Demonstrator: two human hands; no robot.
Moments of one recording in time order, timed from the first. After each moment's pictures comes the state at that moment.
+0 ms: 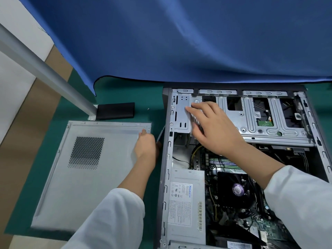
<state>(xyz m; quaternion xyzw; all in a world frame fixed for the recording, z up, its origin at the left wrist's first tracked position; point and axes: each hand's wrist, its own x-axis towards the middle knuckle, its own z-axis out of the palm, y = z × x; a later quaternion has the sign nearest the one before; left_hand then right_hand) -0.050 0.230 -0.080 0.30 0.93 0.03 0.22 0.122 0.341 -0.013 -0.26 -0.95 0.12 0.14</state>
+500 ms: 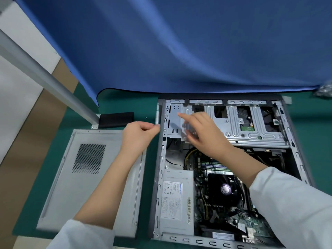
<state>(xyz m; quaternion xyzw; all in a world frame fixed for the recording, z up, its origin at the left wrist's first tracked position) -0.044 0.223 0.028 0.29 0.84 0.38 0.25 0.134 0.338 0.004 -0.22 -0.93 0.22 0.18</state>
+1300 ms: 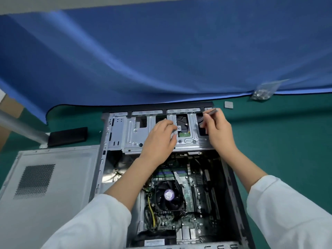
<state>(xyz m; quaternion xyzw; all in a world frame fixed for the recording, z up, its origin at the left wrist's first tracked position) 0.120 0.333 -0.001 0.65 0.72 0.22 0.12 0.288 0.424 0.010 -0.48 -0.70 0.39 0.36</state>
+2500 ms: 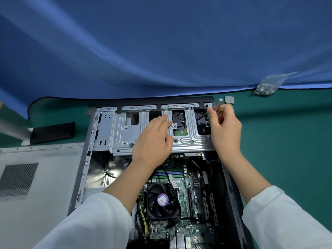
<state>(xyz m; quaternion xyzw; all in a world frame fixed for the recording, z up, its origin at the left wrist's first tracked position) 0.125 0.335 -0.020 0.62 0.75 0.22 0.08 0.289 0.429 0.003 -0.57 -0.66 0.30 0.39</state>
